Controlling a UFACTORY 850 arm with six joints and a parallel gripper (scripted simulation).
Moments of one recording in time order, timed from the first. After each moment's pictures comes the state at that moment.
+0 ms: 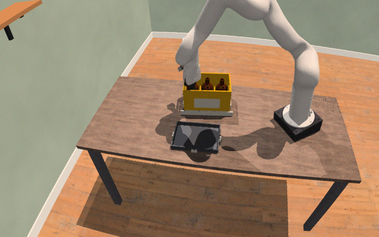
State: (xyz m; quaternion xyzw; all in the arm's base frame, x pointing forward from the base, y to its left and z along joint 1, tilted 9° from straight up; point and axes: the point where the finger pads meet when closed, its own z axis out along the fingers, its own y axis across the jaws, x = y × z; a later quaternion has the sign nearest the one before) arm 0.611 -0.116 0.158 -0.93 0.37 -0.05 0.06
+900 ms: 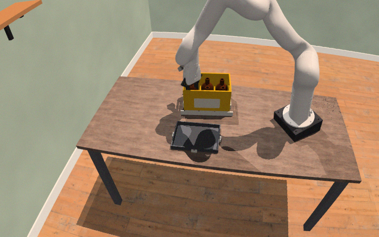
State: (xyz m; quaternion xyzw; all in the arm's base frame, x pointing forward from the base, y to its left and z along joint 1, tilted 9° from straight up) arm 0.611 -0.116 0.158 -0.93 0.37 -0.05 0.06
